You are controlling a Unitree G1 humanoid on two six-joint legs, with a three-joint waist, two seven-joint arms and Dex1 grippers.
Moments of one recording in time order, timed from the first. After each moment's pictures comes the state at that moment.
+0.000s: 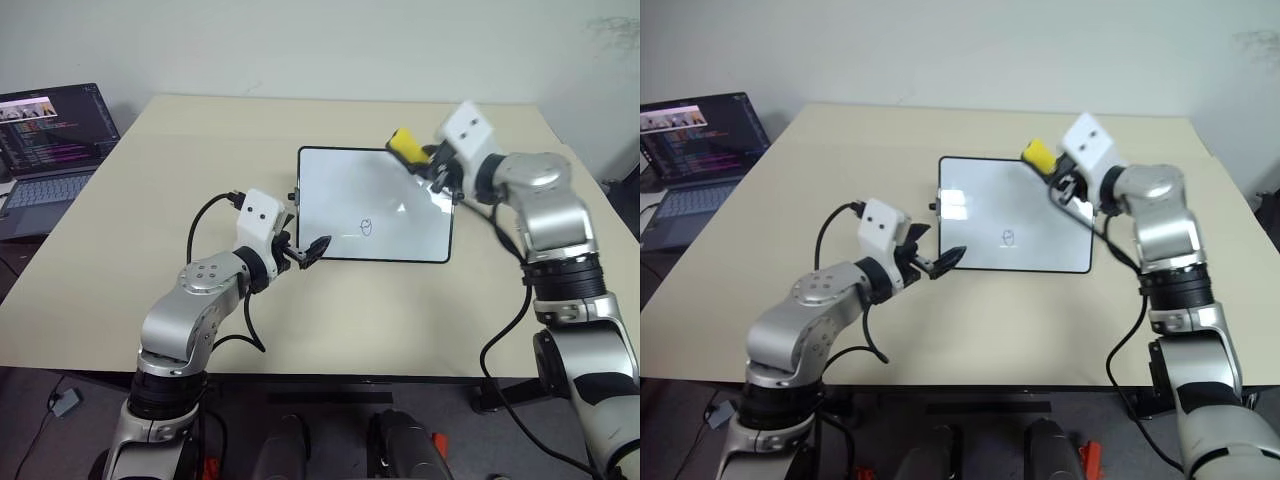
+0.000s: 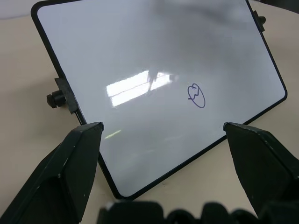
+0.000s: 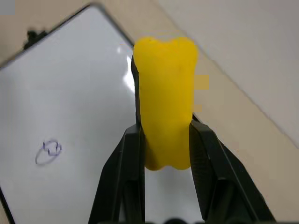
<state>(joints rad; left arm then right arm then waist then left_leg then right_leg) -0.43 0.41 -0.01 -0.38 -0.33 0.84 -0.40 -0.96 -0.48 -0.03 0.23 -0.05 0.52 0.82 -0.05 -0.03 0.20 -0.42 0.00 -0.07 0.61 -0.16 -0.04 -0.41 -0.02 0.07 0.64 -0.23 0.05</state>
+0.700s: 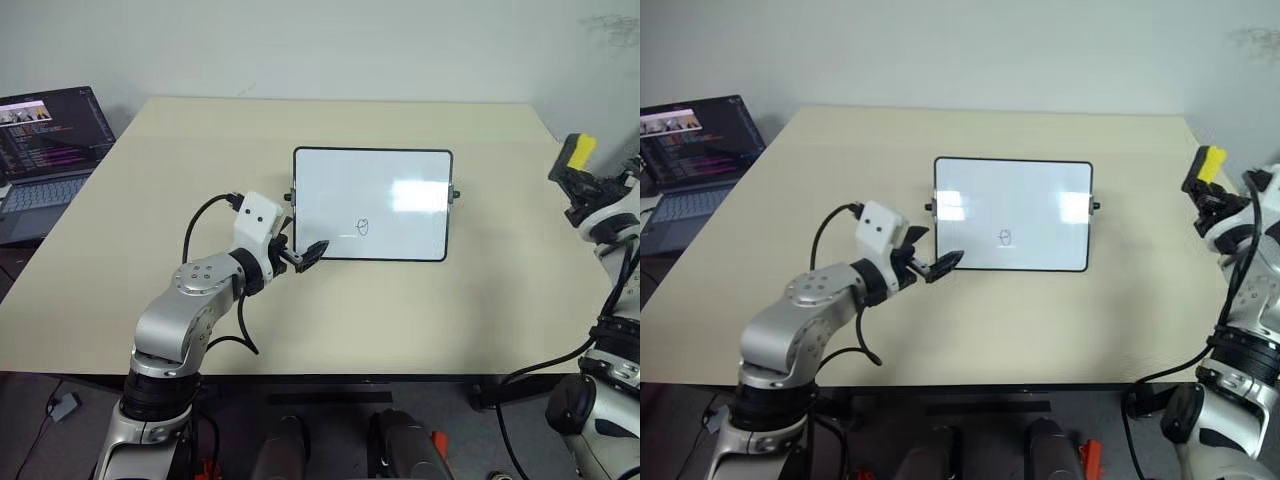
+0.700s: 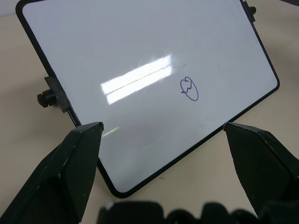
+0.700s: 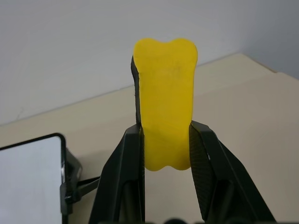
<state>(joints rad) -0.42 0.44 -0.01 -0.38 -0.33 0.84 -0.45 -0.64 -0.47 -0.67 0.17 0.41 0.62 0.39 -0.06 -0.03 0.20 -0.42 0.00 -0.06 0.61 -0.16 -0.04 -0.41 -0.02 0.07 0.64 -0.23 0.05</state>
